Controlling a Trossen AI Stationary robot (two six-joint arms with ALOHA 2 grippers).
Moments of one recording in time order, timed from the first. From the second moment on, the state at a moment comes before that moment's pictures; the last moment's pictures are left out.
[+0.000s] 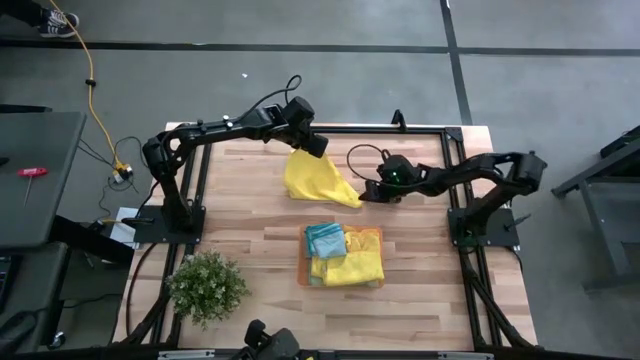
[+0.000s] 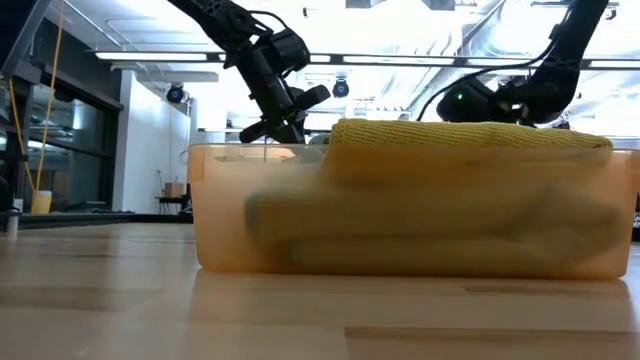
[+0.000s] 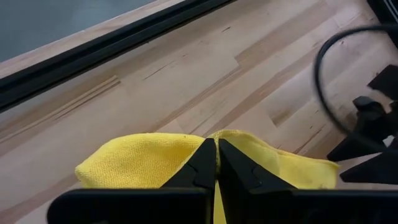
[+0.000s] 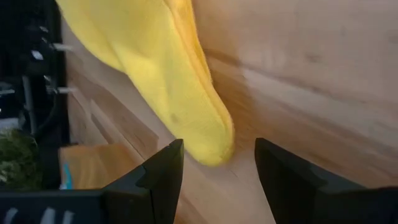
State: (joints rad) left arm 0.65 1.81 1.43 -0.56 0.01 -0.50; right arm -0.44 1.56 0.44 0.37 -0.38 1.06
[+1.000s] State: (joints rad) left arm 0.65 1.81 1.43 -0.56 0.00 -0.50; right arm -0.41 1.61 0.48 0.37 -0.35 1.06
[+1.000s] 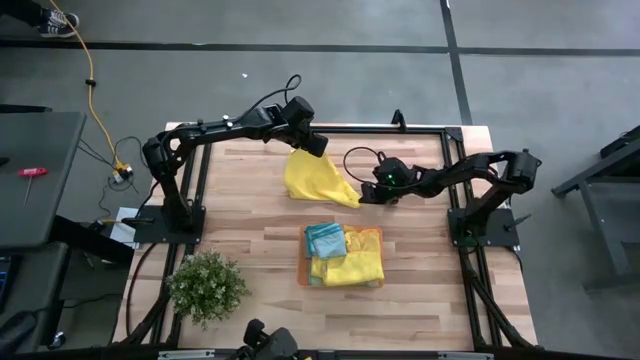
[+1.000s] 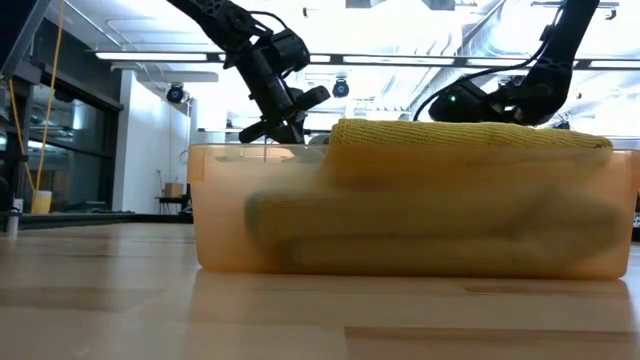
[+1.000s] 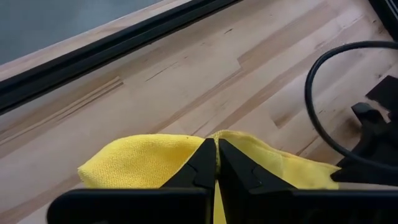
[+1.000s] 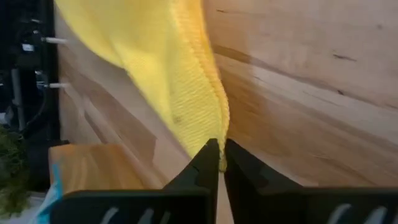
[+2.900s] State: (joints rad) left arm 0.56 1.42 1.34 -0.88 -0.19 -0.25; right arm -0.51 1.37 1.42 -1.11 -0.15 0.27
